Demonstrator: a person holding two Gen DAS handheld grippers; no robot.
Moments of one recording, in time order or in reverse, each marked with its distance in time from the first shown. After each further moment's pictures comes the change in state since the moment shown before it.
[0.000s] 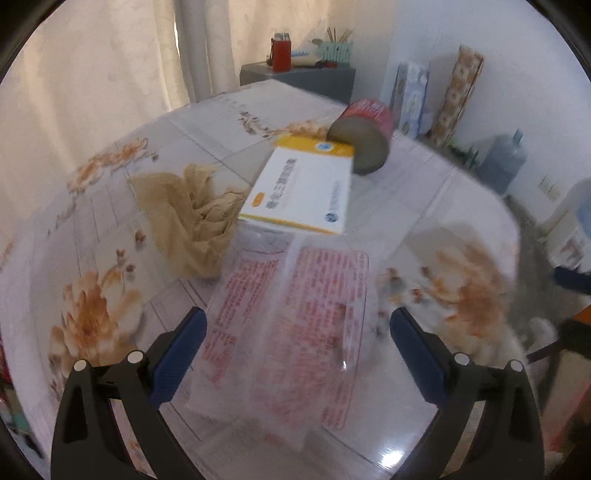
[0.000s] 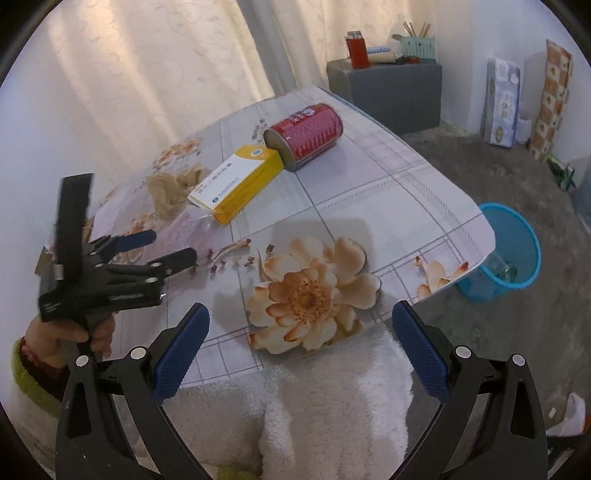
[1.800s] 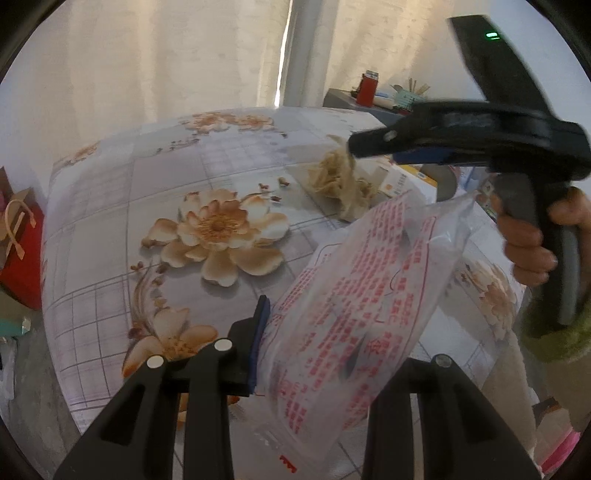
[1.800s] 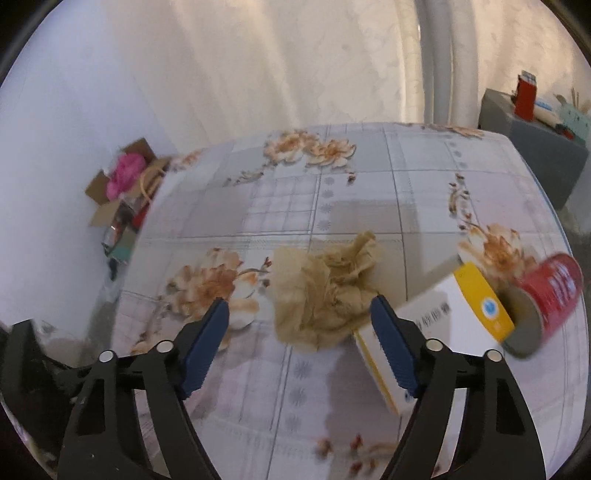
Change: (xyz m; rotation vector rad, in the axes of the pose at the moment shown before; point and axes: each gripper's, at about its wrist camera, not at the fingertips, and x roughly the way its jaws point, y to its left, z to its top) left arm -0.075 0.081 -0.083 -0.333 -0.123 0.055; right arm 0.128 0.182 0.126 -0.401 0.108 0.244
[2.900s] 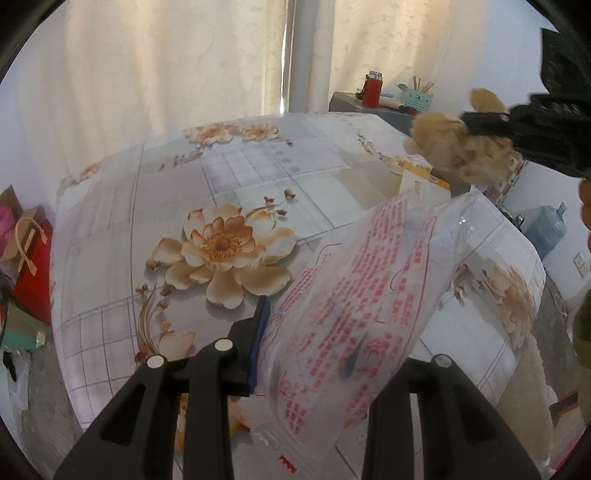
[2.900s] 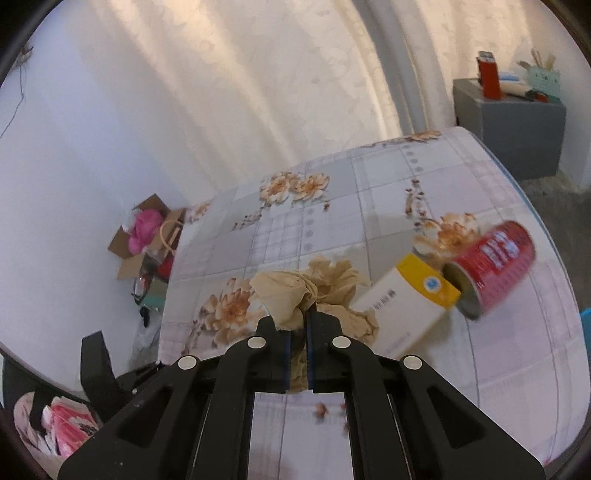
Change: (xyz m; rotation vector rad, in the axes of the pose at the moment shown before) left arm 0.005 -0.012 0.005 0.058 -0.027 0.070; right arm -0.088 -0.042 -0.021 0.199 -0.138 0.105
